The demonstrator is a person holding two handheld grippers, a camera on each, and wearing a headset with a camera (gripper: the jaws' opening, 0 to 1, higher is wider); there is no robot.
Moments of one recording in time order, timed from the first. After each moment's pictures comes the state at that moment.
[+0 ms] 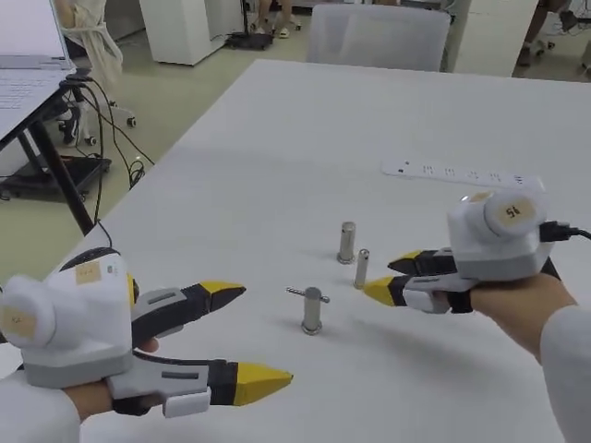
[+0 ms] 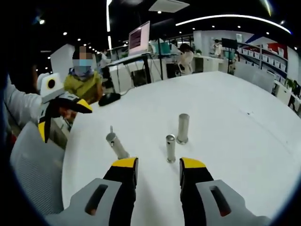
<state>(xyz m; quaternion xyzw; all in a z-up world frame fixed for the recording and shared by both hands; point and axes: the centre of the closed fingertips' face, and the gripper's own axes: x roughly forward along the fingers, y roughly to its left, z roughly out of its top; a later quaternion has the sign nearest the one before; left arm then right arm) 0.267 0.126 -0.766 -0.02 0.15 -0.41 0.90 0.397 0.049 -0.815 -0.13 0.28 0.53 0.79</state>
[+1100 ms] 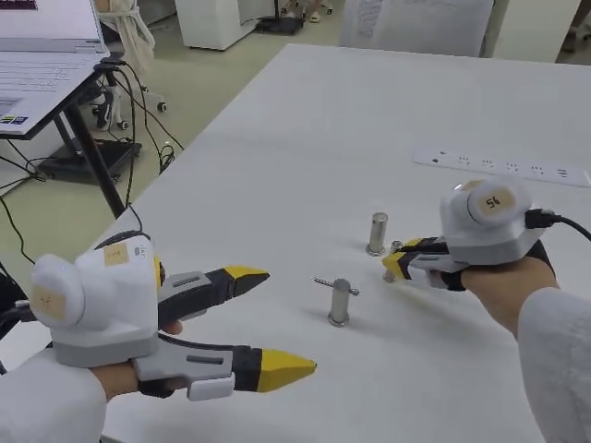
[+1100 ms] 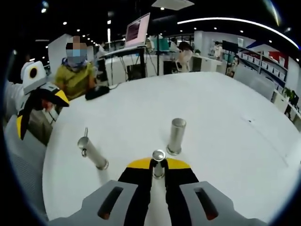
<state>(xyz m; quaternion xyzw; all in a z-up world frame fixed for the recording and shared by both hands) 0.271 0.134 -0.766 -0.02 0.16 -0.40 0.90 0.427 0.068 -0.833 -0.18 0.27 0.51 0.80</state>
